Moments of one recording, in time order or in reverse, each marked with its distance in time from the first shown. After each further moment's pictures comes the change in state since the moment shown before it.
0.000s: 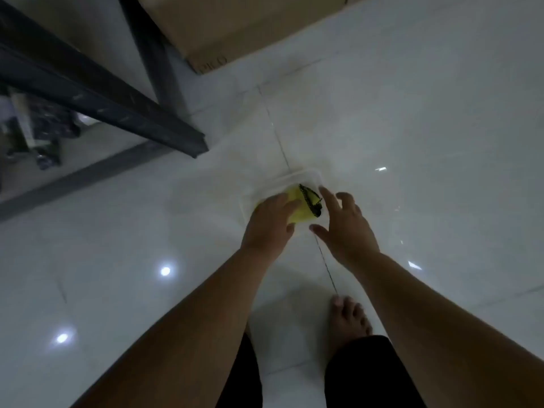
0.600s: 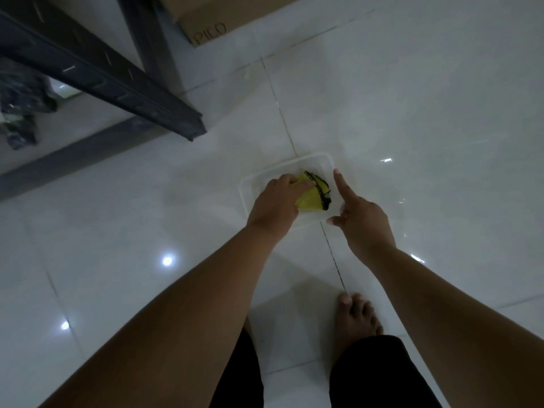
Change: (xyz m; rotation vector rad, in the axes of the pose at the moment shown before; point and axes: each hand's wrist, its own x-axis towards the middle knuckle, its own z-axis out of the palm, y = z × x) left_hand 0.029 -0.013 0.012 -0.030 0.033 0.016; right_hand 0.017 0.024 0.018 0.084 0.001 0.053
